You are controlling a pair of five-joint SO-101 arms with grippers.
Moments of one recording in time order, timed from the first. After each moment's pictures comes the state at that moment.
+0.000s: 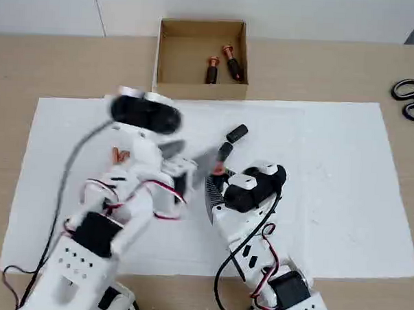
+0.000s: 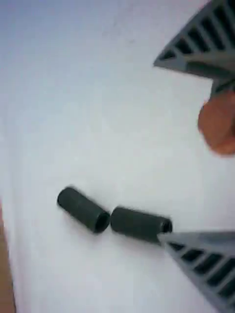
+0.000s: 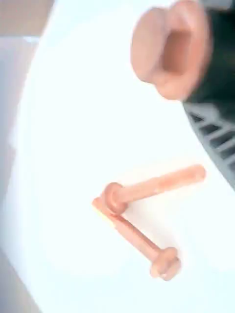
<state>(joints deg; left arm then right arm) 21.9 -56.0 50.0 48.8 21.5 -31.6 -101.8 95.1 29.5 -8.5</state>
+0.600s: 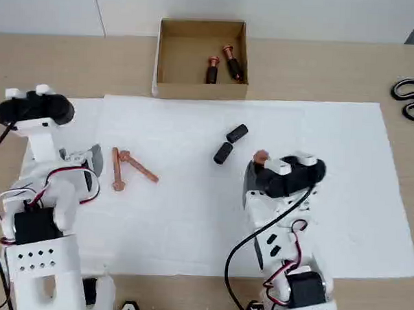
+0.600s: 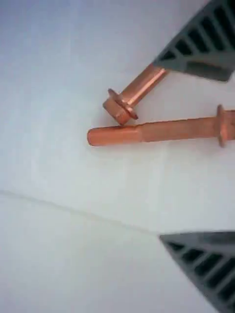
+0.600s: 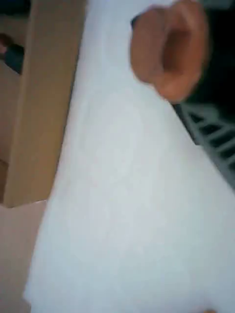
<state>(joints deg) -17.1 -56.2 48.6 65.0 3.9 -15.4 -99.0 86.3 36.7 -3.3</state>
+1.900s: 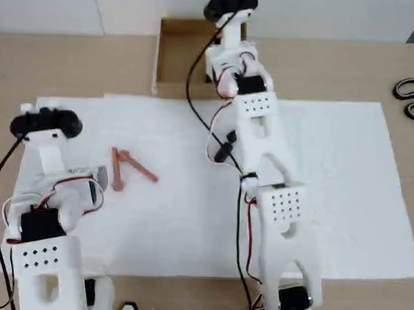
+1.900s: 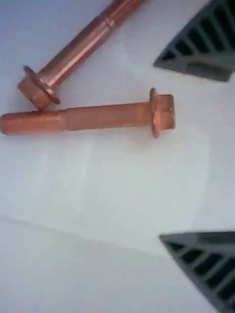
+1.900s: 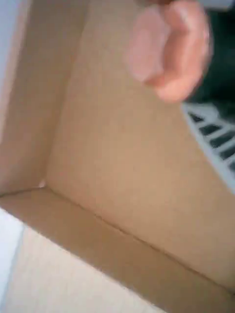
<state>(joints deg) -17.2 -56.3 55.8 66.6 3.5 -16.7 57.9 -60.7 36.7 -1.3</state>
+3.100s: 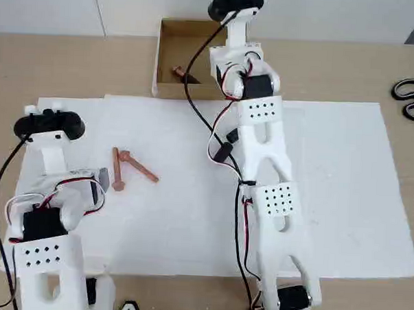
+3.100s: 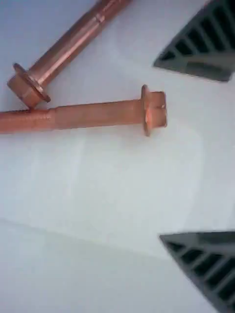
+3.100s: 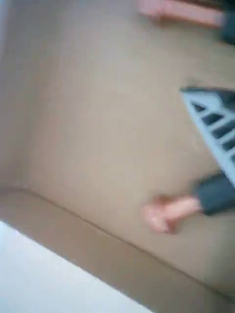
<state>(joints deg) -17.2 -56.3 56.0 66.6 3.0 -16.1 68.3 -92.7 65.5 -1.3</state>
